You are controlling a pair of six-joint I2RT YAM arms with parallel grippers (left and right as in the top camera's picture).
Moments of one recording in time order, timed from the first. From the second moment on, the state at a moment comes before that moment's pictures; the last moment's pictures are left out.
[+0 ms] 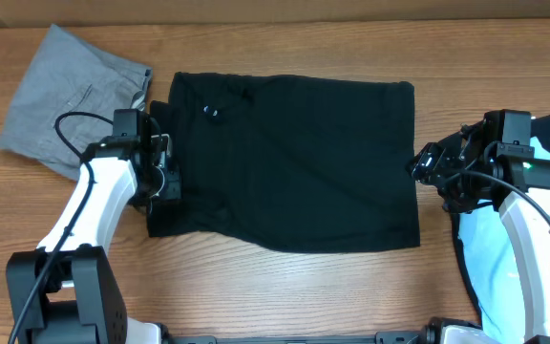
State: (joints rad) left arm 0.05 1.64 1.06 -0.86 0.11 -0.07; right arm -0.14 1.34 1.06 -0.94 -0.32 0.41
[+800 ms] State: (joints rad) left arm -0.29 1.63 1.07 -0.97 0.19 0.03; right arm -0.14 1.34 1.06 -0.99 -0.32 0.41
